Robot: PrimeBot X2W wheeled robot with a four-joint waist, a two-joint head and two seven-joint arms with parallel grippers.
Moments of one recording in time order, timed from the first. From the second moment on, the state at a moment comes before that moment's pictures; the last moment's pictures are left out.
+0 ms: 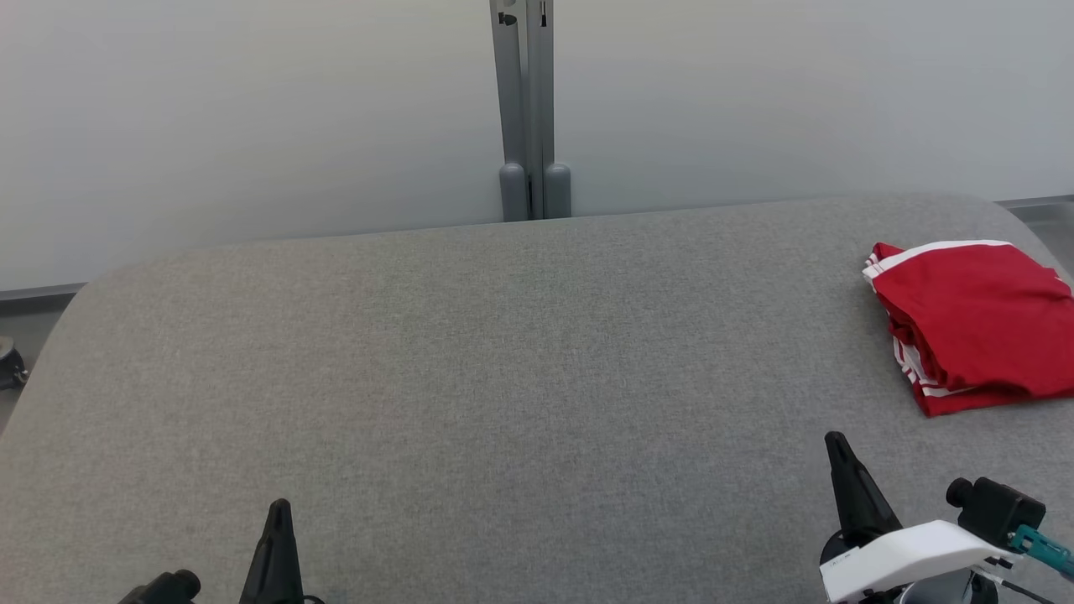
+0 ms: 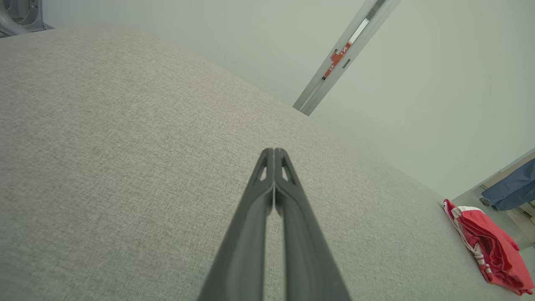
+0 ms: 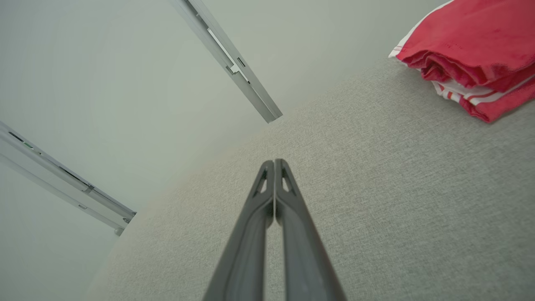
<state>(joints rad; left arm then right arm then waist) 0.16 0.06 -0.08 0.15 -0.66 -0.03 -0.17 0.07 -0.10 0.09 0.20 0.70 0.13 -0.16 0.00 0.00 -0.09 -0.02</state>
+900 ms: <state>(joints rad) 0.06 0.07 -0.03 0.18 -1.03 -0.06 -0.08 0.01 -0.09 0.03 0.21 1.05 0.13 -0.07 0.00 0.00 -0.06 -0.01</state>
